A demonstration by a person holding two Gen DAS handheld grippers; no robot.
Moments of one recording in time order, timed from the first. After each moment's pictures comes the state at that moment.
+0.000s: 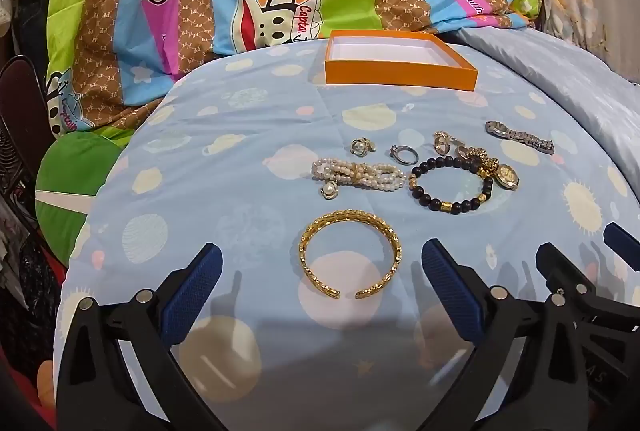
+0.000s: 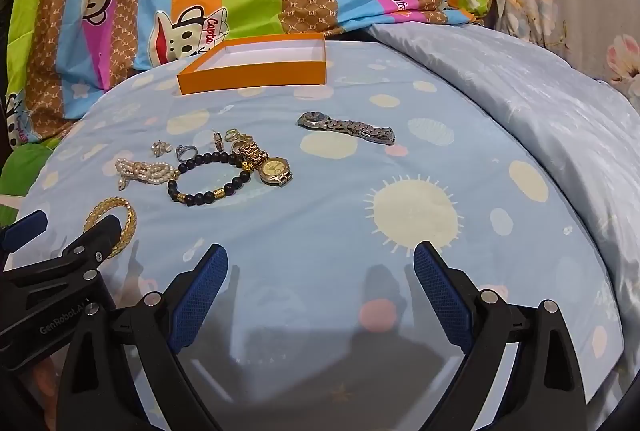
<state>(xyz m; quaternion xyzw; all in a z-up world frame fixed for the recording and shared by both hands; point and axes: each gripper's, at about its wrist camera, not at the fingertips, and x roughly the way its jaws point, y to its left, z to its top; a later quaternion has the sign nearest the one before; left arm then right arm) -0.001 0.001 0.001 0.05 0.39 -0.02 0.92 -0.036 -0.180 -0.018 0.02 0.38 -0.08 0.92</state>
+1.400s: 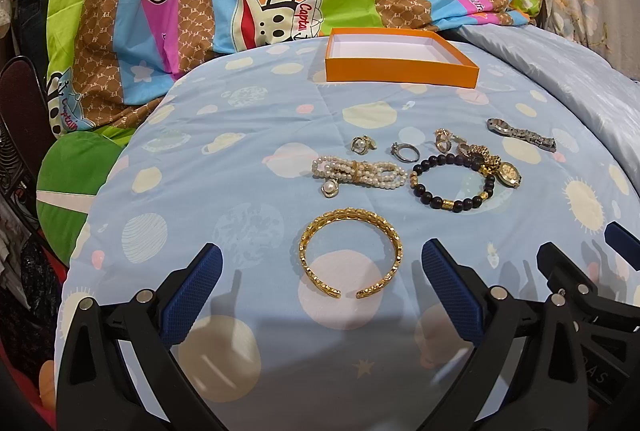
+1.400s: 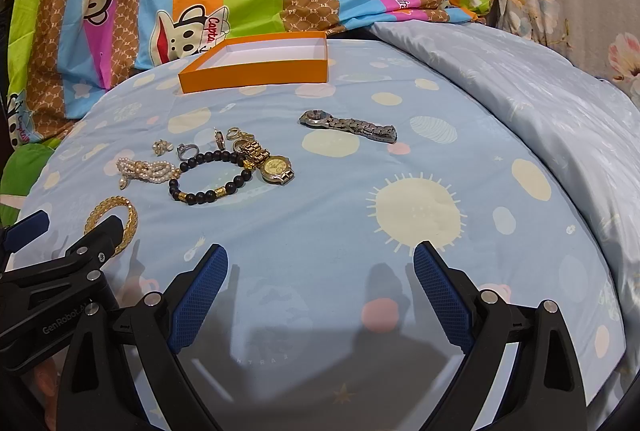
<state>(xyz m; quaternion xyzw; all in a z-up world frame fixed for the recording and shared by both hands) 0.000 0.000 0.000 0.05 0.39 -0.02 0.92 -0.036 -0.179 -0.015 0.03 0.38 -0.07 0.92</state>
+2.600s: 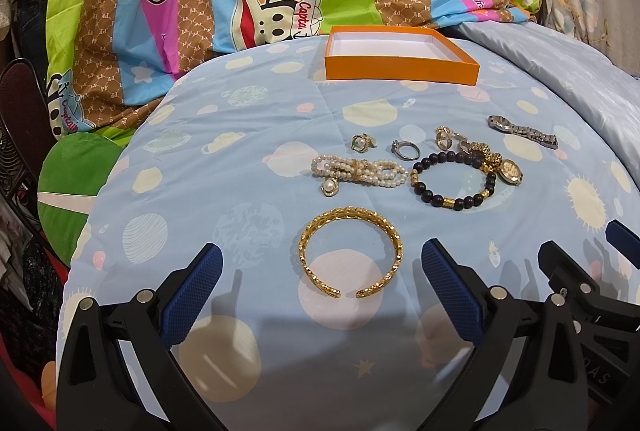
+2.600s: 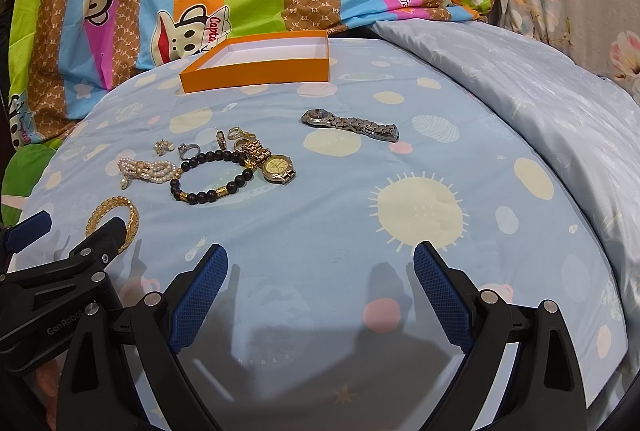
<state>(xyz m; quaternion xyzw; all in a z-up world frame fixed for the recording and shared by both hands) 0.000 0.000 0.000 0.05 0.39 -0.02 0.92 -0.034 -0.182 -0.014 0.03 0.38 -0.07 0.92</state>
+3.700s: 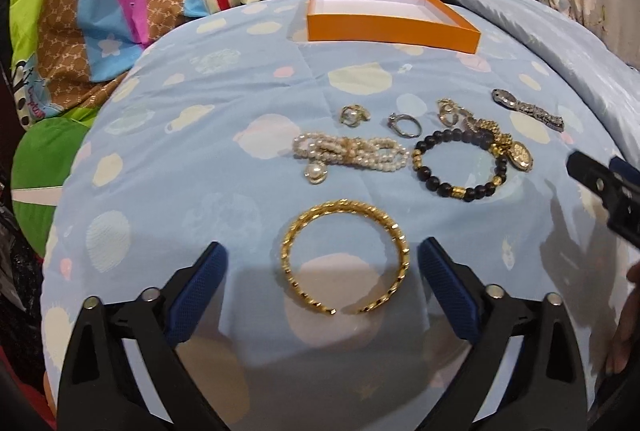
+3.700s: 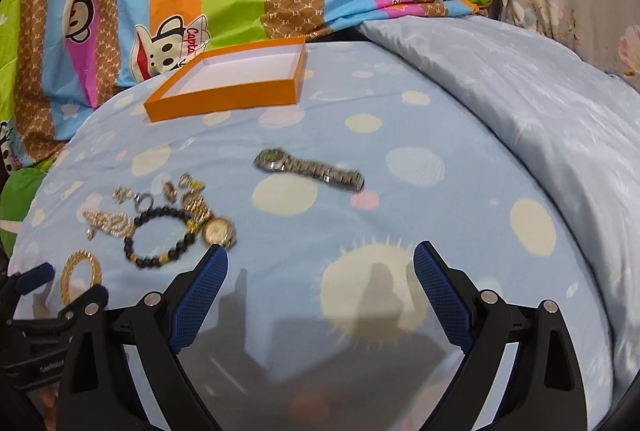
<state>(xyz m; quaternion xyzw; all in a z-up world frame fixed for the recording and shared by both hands) 0.030 0.003 -0.019 0.05 0.46 -0.06 0.88 0.025 -0.232 -0.001 0.05 0.39 -0.06 0.92</state>
